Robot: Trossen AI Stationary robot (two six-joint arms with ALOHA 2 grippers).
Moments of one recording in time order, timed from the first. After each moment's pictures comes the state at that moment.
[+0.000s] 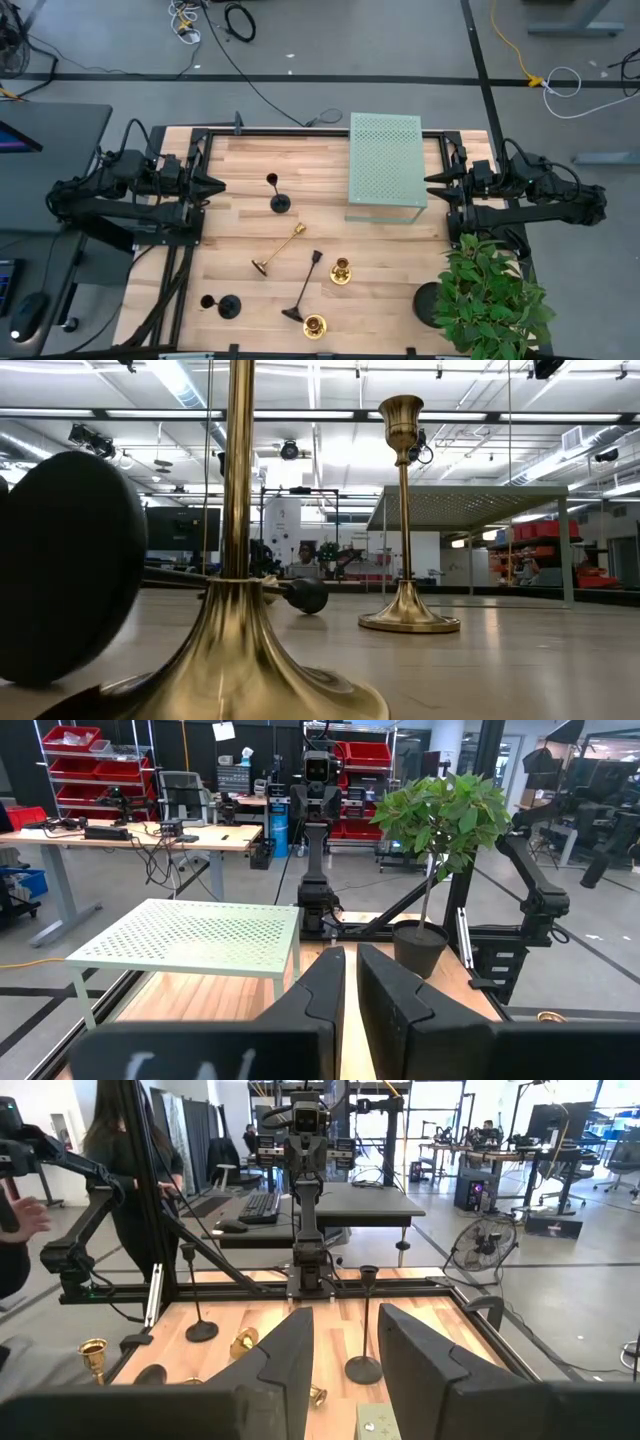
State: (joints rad) left arm 0.00 0.39 0.79 -0.39 0.00 -0.05; right arm 0.00 0.40 0.75 -0.39 0.01 0.00
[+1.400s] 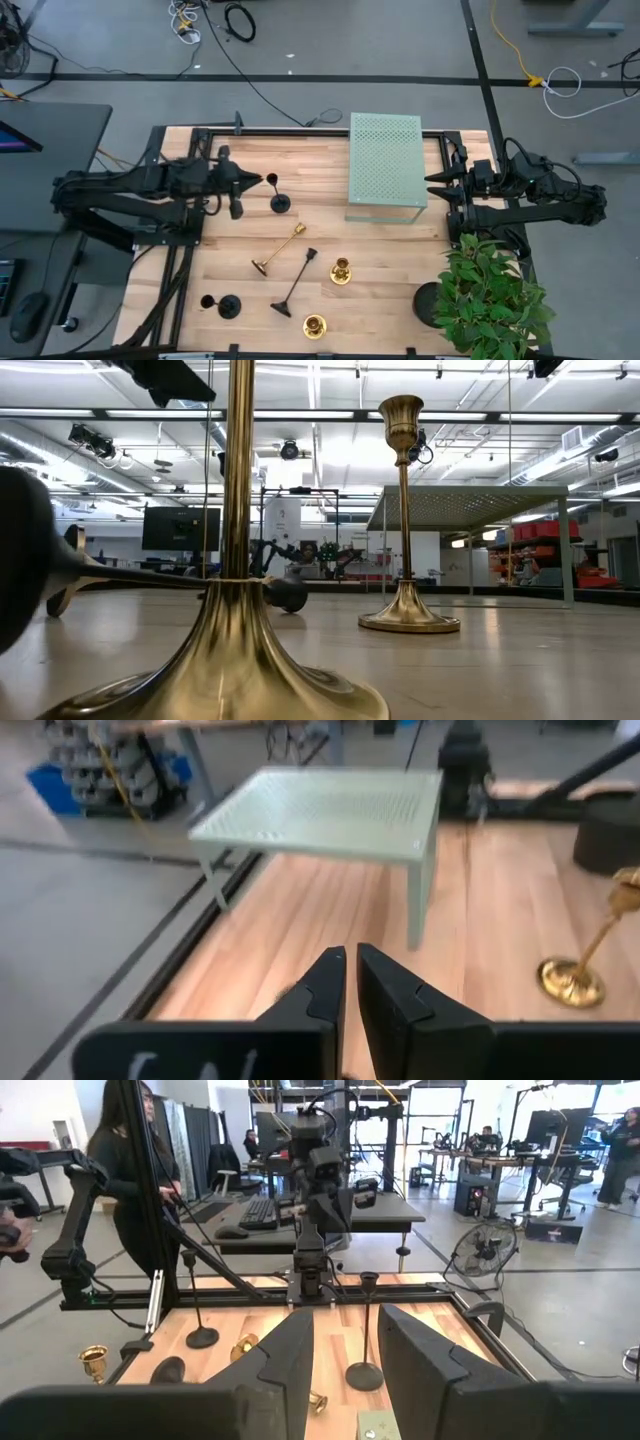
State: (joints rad) left arm 0.01 0.75 0.78 -0.40 -0.35 -0.02; right arm 0.00 0.40 0.75 -0.37 0.01 0.00
